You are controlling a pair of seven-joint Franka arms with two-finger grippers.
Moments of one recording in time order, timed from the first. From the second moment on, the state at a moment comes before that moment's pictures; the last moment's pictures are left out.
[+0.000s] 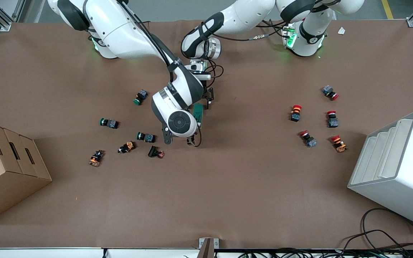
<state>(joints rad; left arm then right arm) -0.89 0.90 -0.45 -1.83 1.86 1.88 -2.54 0.65 0.81 0.02 -1.37 0.22 1.94 2.01</state>
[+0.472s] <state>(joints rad) -0.89 0.90 -0.44 -1.82 1.86 1.88 -2.55 0.66 0.82 0.03 -1.37 0.27 1.86 2.02</state>
